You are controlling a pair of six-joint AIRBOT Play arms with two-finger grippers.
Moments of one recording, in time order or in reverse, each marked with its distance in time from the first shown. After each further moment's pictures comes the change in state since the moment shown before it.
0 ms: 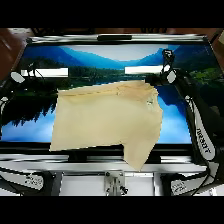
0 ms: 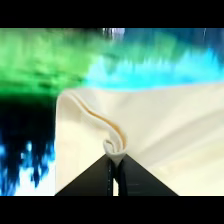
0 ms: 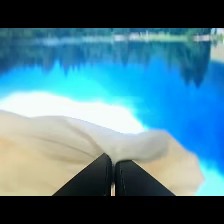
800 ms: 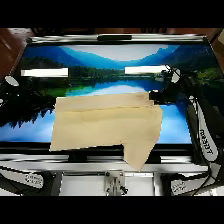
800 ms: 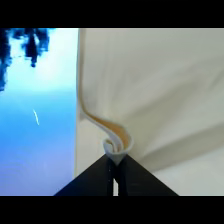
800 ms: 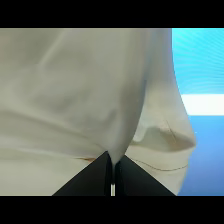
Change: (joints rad) left arm 0.086 -0.031 -0.019 0.043 -0.398 0.012; right arm -0.029 0.008 -0.008 -0.071 0.578 0.122
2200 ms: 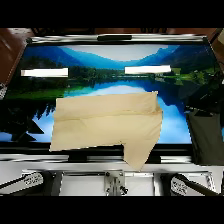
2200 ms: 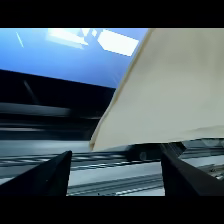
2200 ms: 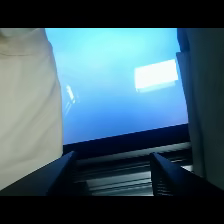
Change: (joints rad) left arm 0.349 0.394 -0.532 0.023 -0.151 0.037; right arm -0.320 0.352 -0.117 -0.086 0.276 -0.116
